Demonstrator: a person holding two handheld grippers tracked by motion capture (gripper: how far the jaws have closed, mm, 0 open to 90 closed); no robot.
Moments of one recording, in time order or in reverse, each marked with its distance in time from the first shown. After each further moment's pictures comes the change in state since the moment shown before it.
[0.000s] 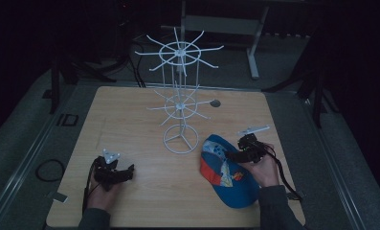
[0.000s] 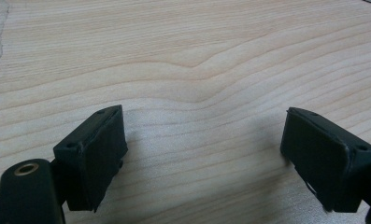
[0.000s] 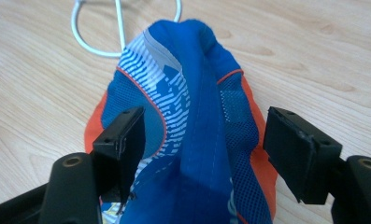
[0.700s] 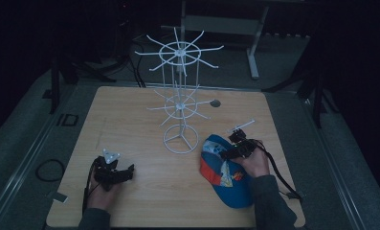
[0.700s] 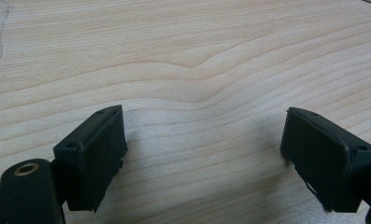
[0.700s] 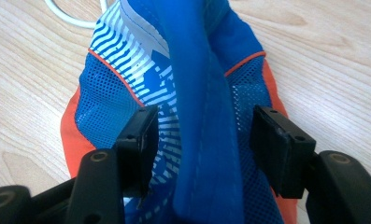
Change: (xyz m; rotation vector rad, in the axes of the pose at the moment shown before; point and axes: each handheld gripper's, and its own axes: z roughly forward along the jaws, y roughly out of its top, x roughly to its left) left arm 0.000 0.000 0.000 0.000 0.000 0.000; right arm -0.005 0.015 0.040 0.181 0.029 0.015
